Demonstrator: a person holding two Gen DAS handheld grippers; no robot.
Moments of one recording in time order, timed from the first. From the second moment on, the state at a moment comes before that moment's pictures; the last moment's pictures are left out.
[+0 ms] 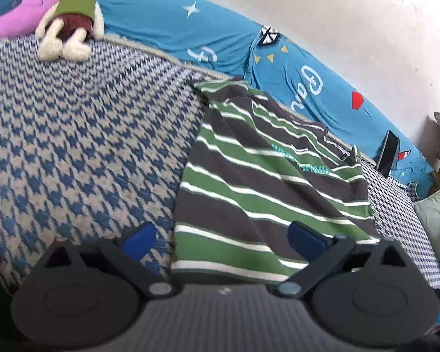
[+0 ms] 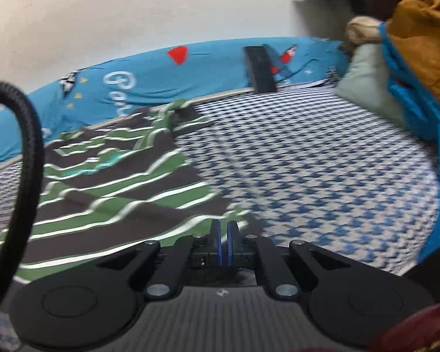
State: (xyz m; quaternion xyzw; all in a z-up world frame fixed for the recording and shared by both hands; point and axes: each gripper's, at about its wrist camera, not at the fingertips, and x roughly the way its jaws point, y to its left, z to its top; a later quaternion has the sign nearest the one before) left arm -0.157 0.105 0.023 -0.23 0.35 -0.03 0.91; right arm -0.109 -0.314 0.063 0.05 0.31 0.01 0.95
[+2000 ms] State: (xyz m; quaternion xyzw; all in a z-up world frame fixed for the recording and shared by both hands) left arm -0.186 0.163 0.078 -0.22 0.24 0.04 0.94; right arm -0.128 -0.093 0.029 0.00 0.33 0.50 0.80
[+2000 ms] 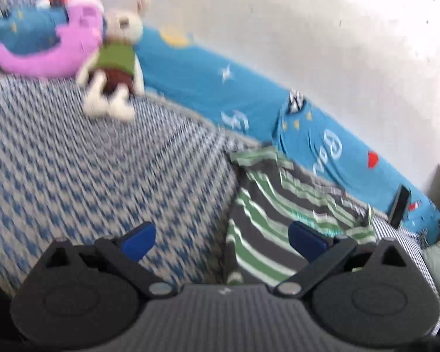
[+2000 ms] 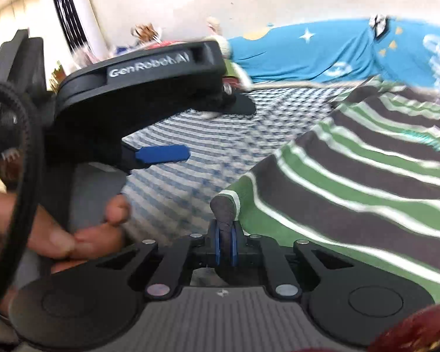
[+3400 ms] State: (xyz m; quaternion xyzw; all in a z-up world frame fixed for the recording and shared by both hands) left arm -0.162 0.089 0.033 -0.13 0.38 -0.01 0.92; right arm -0.134 -0.273 0.040 0.02 0.31 0.18 0.93
